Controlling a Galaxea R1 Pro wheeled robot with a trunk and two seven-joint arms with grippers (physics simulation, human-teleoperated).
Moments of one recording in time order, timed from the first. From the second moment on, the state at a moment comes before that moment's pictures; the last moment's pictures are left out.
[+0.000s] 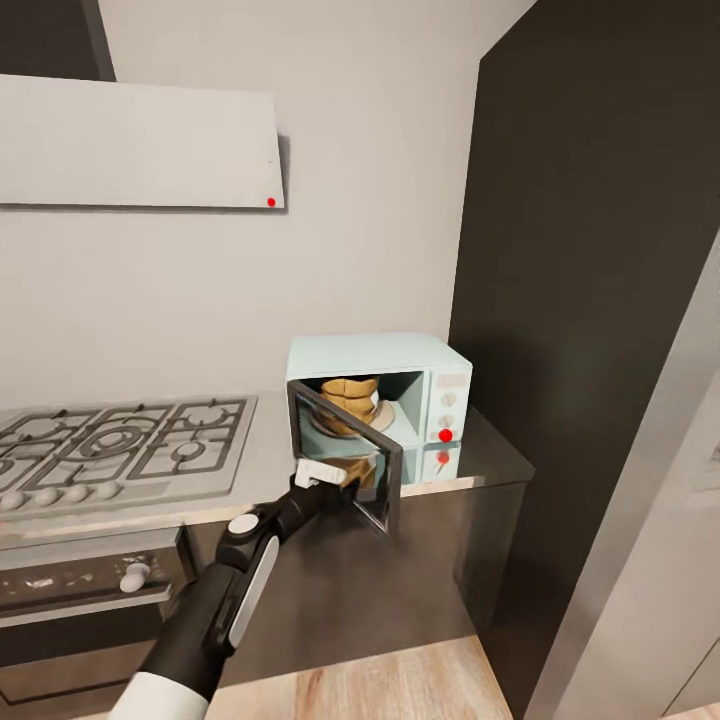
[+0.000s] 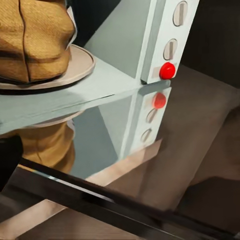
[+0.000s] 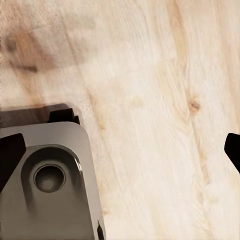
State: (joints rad) left arm -0.48 -0.12 -0.17 -1.24 0.04 0.35 -0.32; right arm -0.17 -0.07 0.14 0.03 -0.23 -0.12 -0.15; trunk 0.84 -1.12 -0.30
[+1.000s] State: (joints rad) left arm -0.48 -0.16 -0.18 -1.23 0.03 0.35 -0.17; right arm -0.17 -0.07 0.14 0.03 -0.23 -0.12 -0.15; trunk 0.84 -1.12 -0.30
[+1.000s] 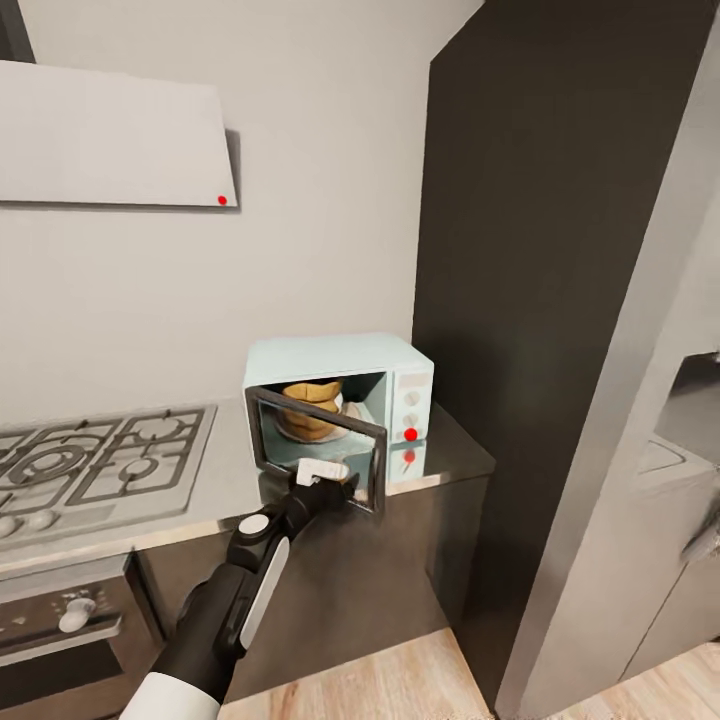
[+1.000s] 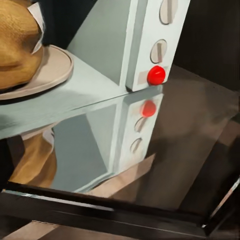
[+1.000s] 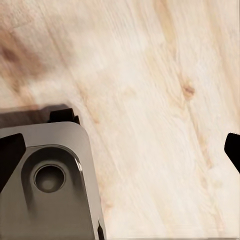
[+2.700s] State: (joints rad) left arm -0.48 -0.16 -0.19 -1.20 0.03 0.30 -0.09; right arm -0.17 -0.08 0.14 0.03 -0.23 -0.12 -0.15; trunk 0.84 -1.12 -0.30
